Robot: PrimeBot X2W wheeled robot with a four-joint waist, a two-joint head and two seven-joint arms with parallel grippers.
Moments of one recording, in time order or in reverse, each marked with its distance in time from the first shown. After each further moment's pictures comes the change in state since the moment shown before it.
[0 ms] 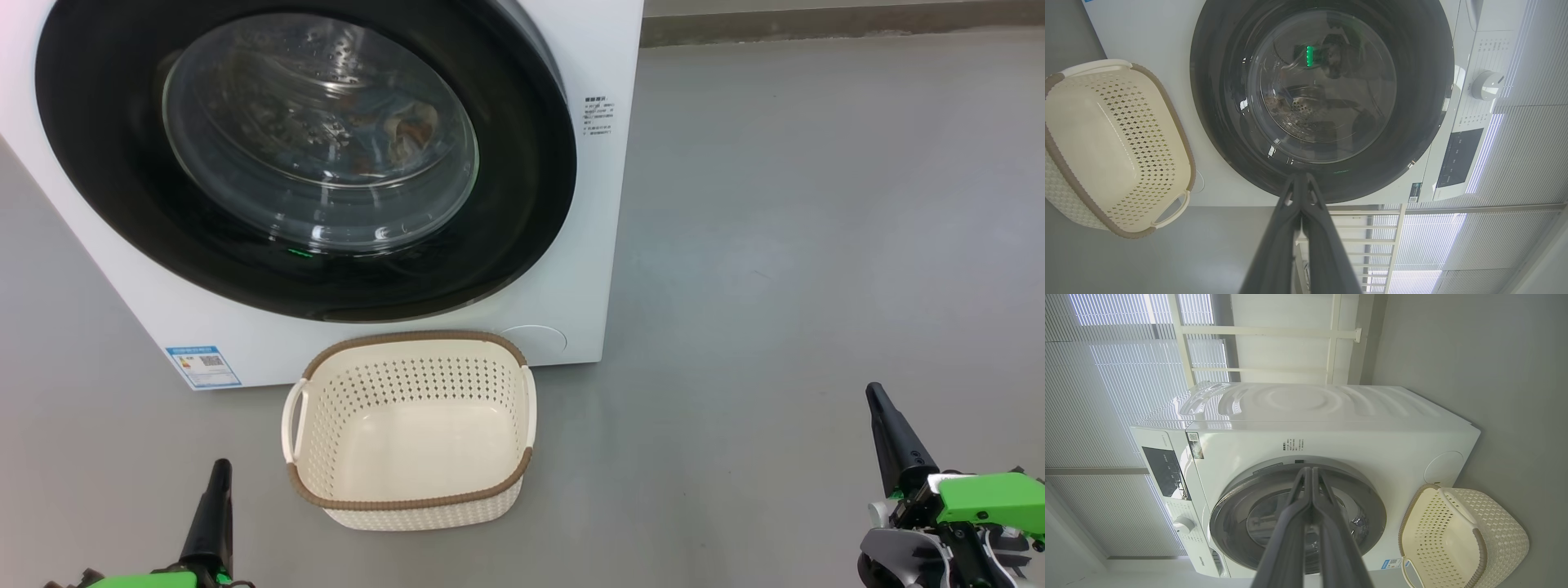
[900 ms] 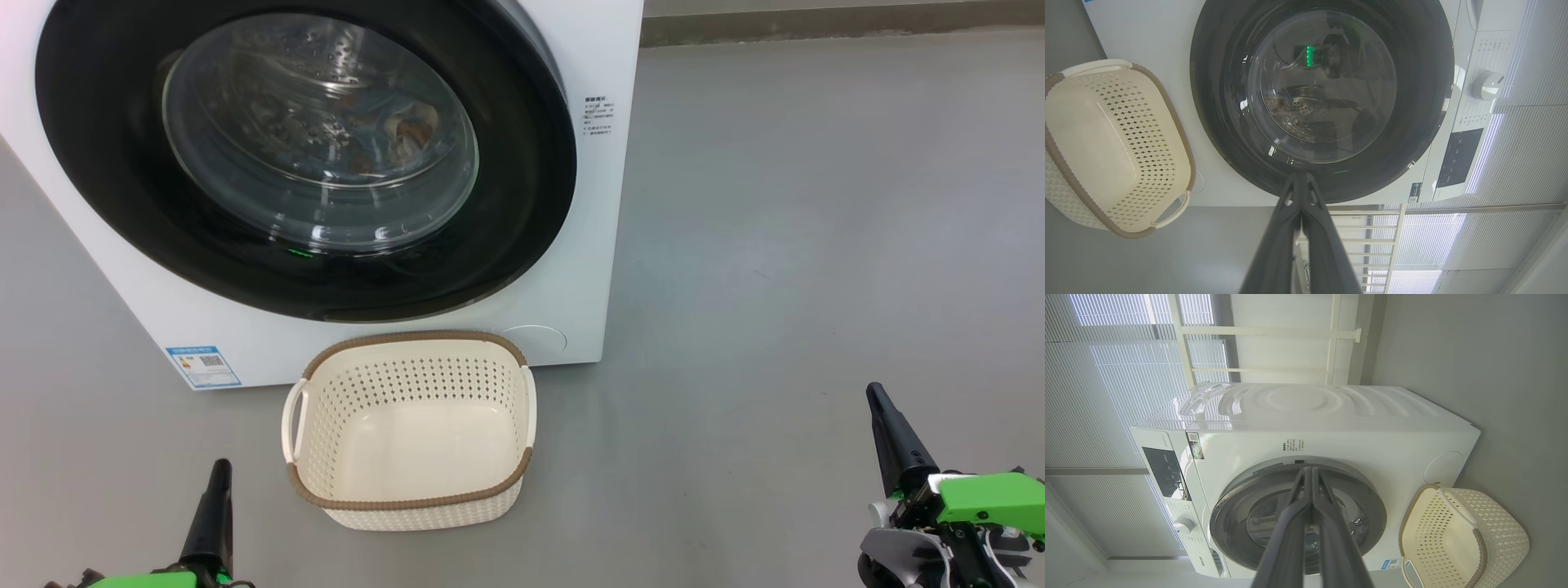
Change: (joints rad) left arm 0.000 0.000 0.000 0.000 0.000 0.000 0.000; right arm 0.000 0.000 -0.001 0.000 0.000 0.000 0.000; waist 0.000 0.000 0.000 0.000
